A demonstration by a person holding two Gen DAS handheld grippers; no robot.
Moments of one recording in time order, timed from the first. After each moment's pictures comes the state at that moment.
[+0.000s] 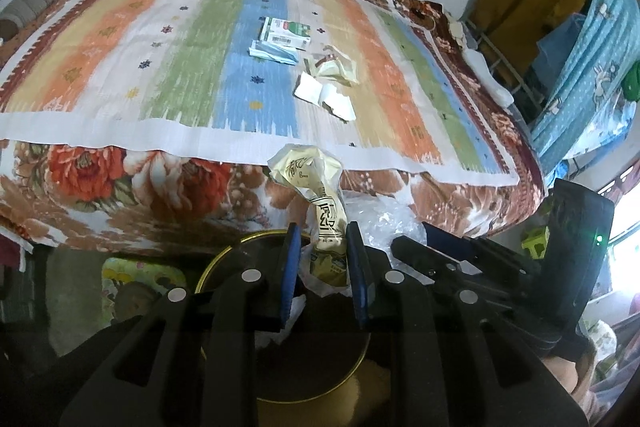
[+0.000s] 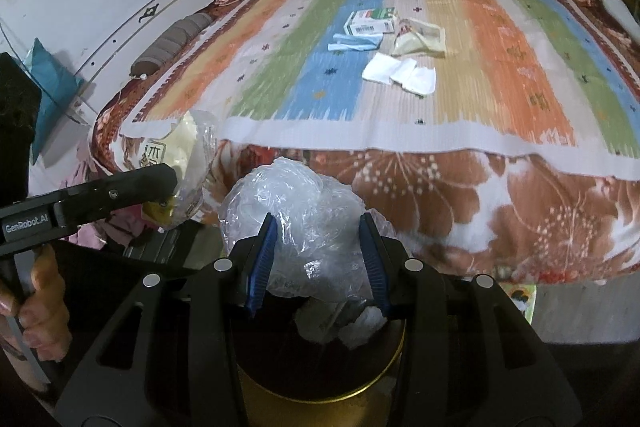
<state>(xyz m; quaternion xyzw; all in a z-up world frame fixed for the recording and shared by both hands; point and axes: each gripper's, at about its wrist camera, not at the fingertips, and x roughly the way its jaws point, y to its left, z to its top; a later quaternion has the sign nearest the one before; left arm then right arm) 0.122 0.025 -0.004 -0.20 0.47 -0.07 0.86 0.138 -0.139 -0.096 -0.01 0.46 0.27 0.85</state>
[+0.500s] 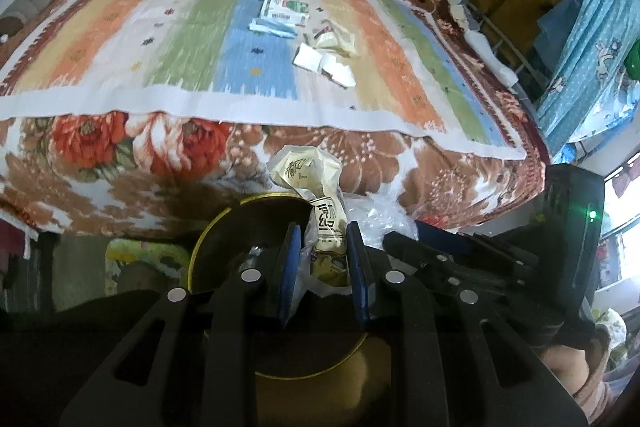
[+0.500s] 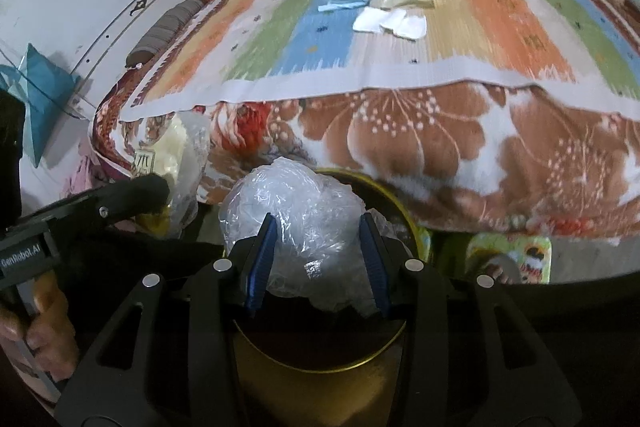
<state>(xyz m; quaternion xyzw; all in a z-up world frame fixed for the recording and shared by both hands) 0.089 0.005 -0.025 -0.18 0.49 -0.06 0.85 0.113 -0.154 -0.128 0.03 0.50 0.26 0.83</state>
